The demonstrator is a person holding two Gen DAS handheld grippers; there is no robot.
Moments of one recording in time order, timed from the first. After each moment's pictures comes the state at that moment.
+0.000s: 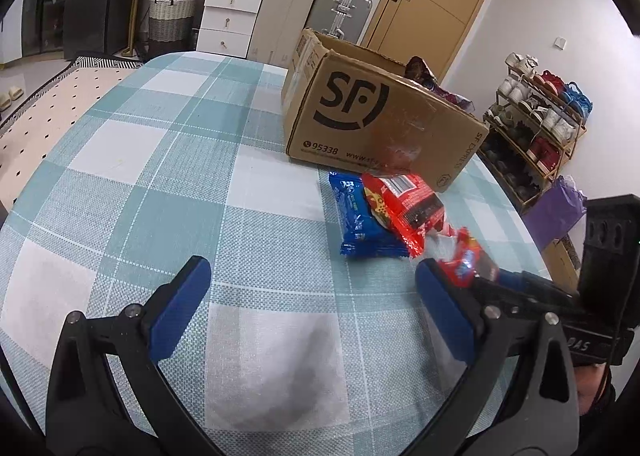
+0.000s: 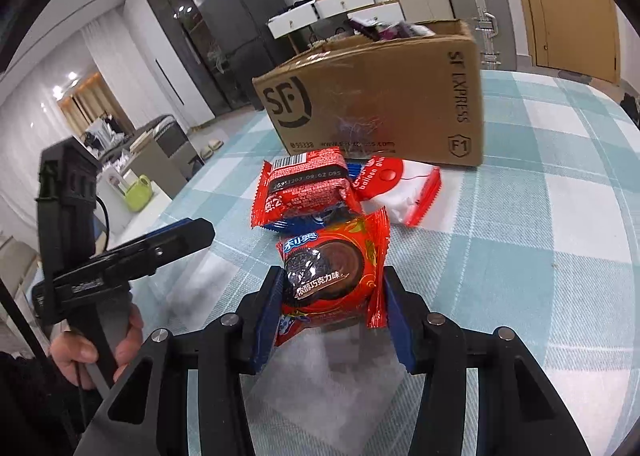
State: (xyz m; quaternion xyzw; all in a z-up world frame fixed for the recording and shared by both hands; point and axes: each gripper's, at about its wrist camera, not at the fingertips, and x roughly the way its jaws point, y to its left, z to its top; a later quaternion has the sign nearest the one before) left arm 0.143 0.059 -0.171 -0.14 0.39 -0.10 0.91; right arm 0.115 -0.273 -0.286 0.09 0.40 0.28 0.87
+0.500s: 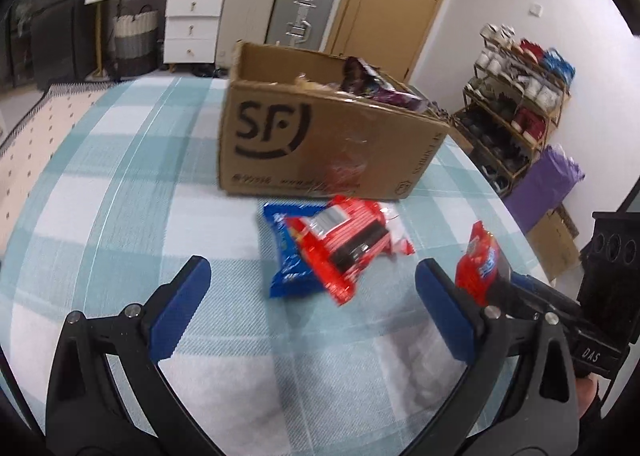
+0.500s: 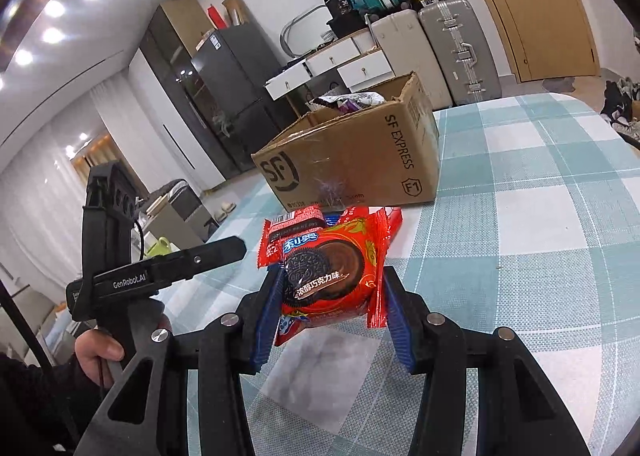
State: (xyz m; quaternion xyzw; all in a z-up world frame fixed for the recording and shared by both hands) left arm 0.175 0.004 -0.139 -0.07 0.40 -0.15 0.90; right arm 0.084 -0.333 -0.268 0.17 0.32 0.28 0.89
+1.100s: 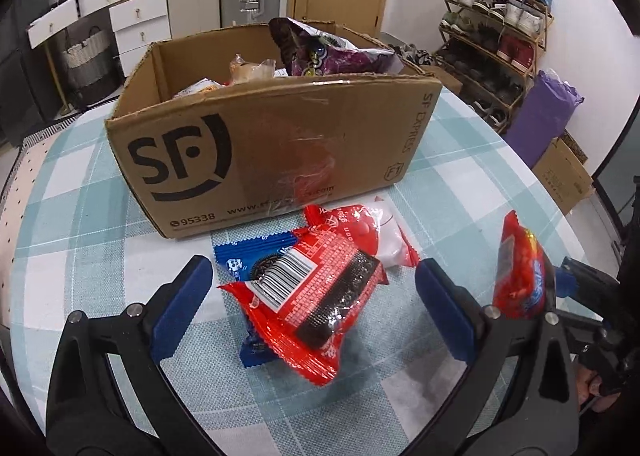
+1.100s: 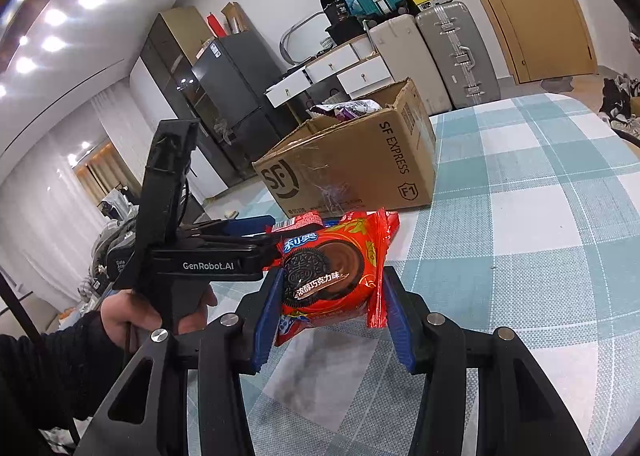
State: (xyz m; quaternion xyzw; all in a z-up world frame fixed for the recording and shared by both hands) left arm 0.232 -0.044 -0.153 0.04 0.44 -0.19 0.87; right arm 0.082 -0.336 -0.267 0.18 0.31 0.28 0.89
